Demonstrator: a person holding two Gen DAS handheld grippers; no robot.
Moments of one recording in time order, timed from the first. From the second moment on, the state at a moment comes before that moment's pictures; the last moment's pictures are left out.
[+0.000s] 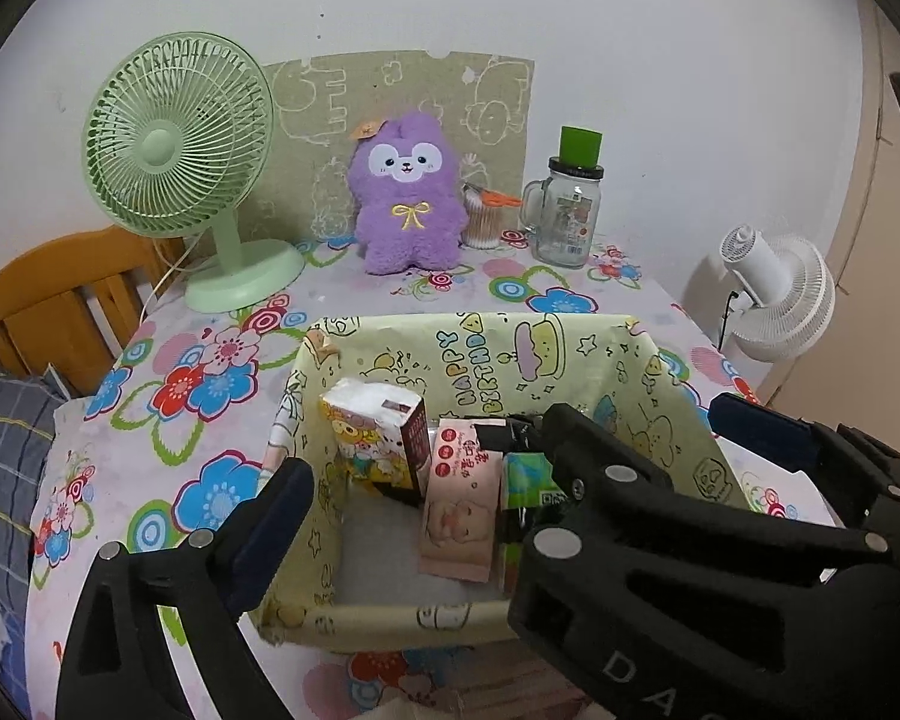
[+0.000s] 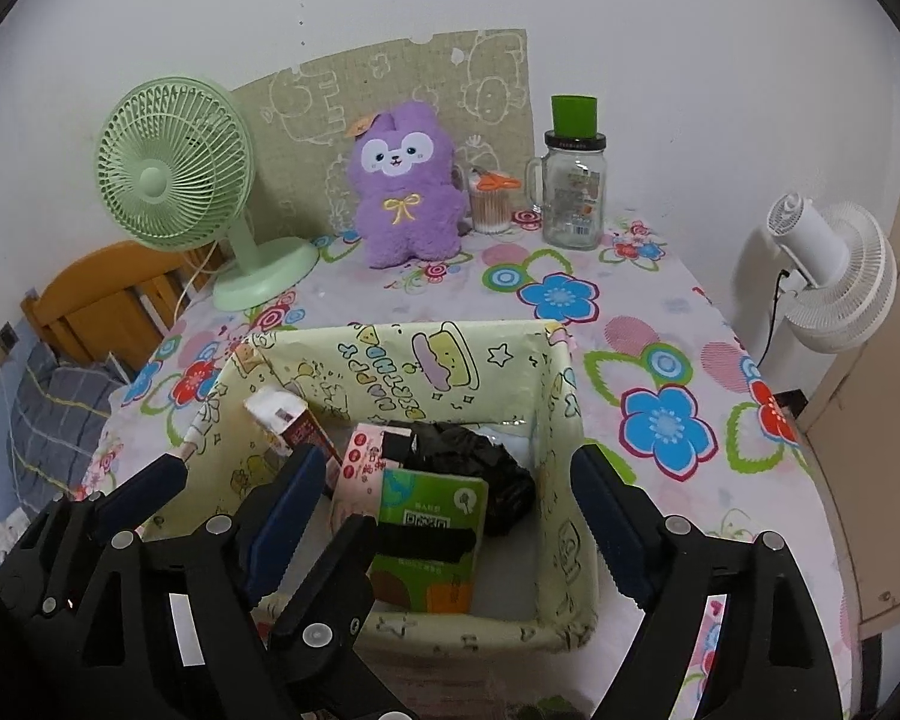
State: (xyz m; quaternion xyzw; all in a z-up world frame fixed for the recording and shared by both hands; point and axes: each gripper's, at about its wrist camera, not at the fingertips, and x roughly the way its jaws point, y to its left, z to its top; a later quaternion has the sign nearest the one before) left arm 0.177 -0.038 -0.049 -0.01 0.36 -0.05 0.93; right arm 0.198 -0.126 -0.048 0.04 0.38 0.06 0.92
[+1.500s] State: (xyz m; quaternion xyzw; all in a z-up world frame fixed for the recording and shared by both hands) left arm 0.084 -0.046 -0.014 0.00 0.29 -0.03 0.96; right arm 0.097 -0.129 -0.007 0.02 0.30 0.04 0.95
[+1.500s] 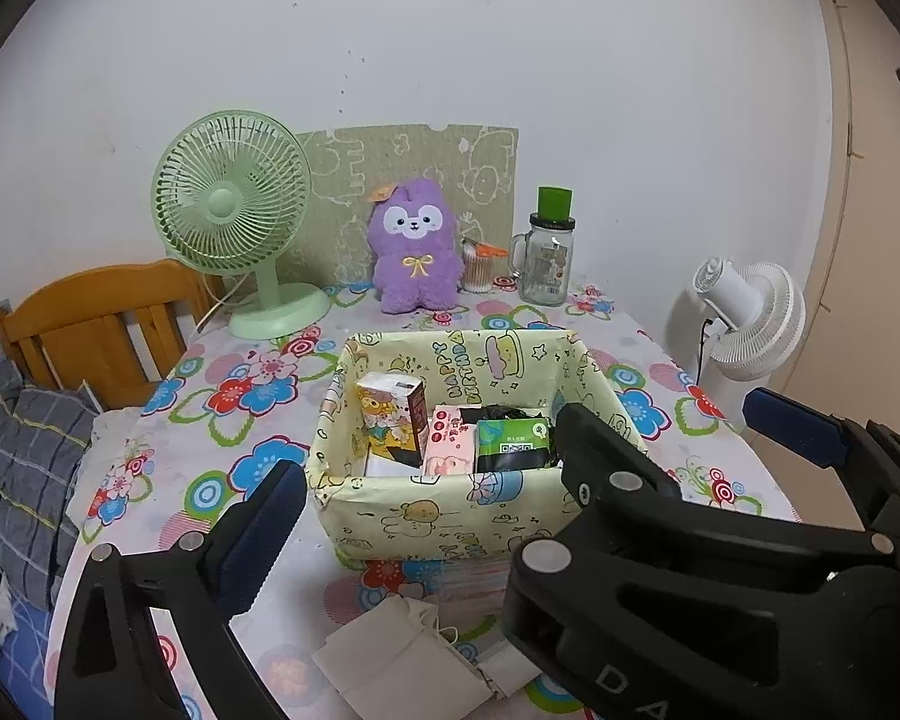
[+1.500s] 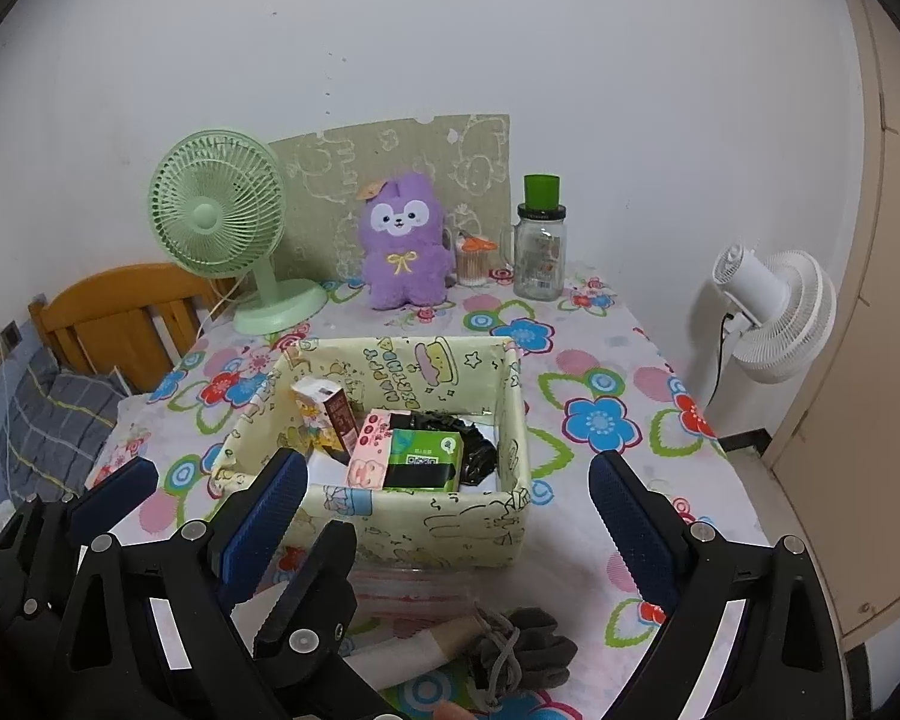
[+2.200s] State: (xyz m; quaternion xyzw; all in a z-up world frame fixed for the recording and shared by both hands) left arm 0.057 -0.043 -0.020 -0.01 0.29 -0.05 0.96; right arm 0.066 -0.125 -0.010 0.01 0.30 0.05 0.95
